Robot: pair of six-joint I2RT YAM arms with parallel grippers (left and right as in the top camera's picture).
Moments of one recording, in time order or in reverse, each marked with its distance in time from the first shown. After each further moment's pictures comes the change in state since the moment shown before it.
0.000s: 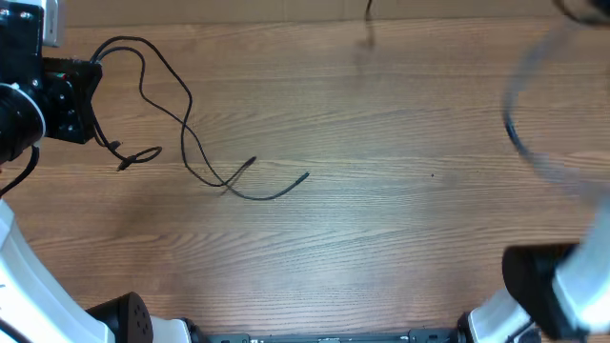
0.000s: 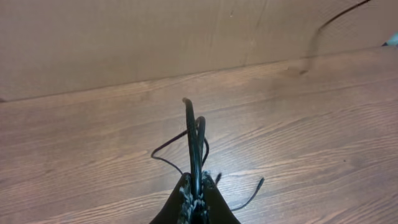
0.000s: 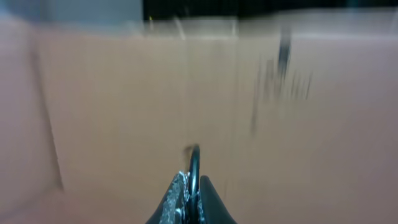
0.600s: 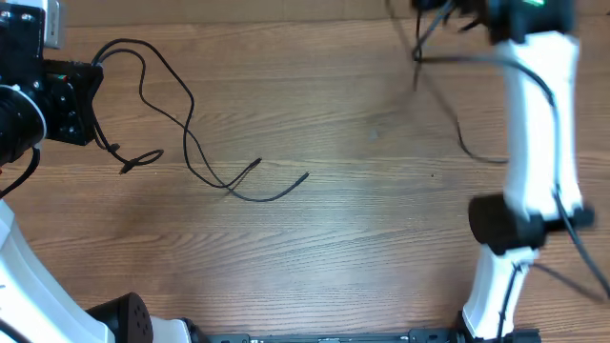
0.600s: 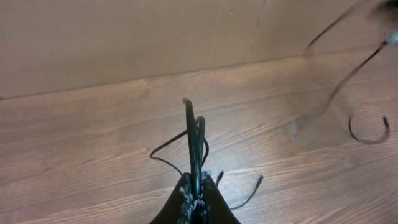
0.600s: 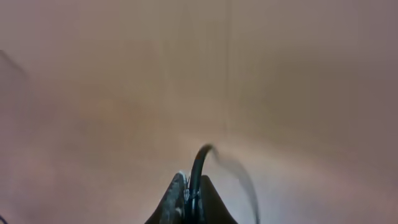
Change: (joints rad) left arm 0.000 0.000 0.000 -0.011 0.000 0.004; right arm 0.085 0.303 -0.193 -0.138 0.116 -0.042
